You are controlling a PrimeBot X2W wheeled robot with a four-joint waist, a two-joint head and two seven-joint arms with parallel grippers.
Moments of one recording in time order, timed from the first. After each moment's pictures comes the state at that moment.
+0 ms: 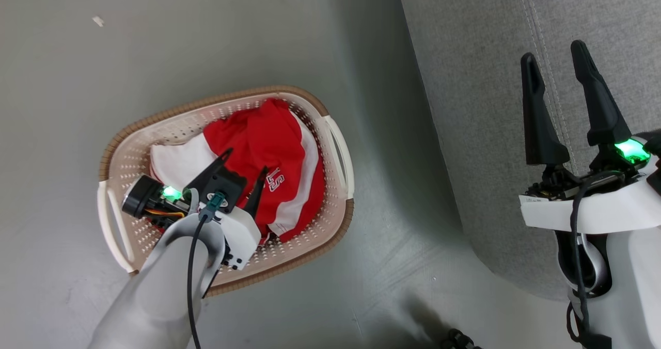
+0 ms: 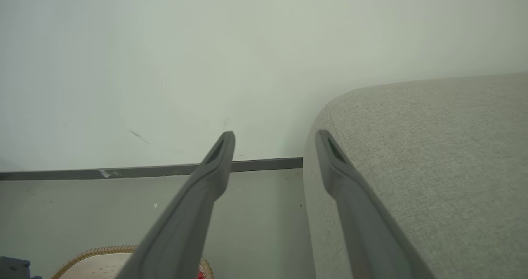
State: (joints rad) left arm -0.65 0.05 -0.47 0.74 -0.07 0.01 -0.18; right arm -0.31 -0.04 0.01 -0.20 0.17 0.13 -0.26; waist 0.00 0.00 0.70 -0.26
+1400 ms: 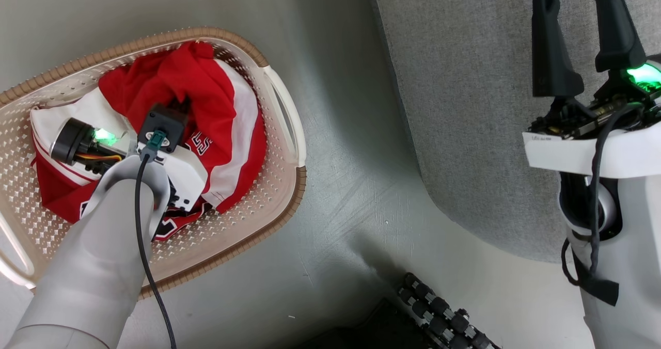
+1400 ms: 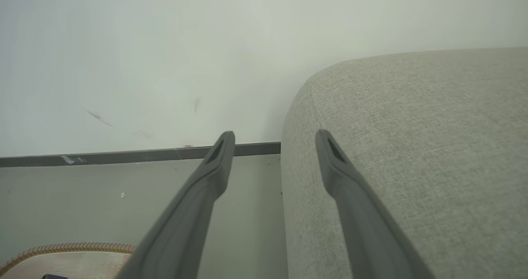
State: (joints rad) left arm -0.85 0.13 -0.43 0.89 -0.05 0.02 -0.21; right arm -0.53 -0.04 0.05 -0.18 0.27 0.13 -0.26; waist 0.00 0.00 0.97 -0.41
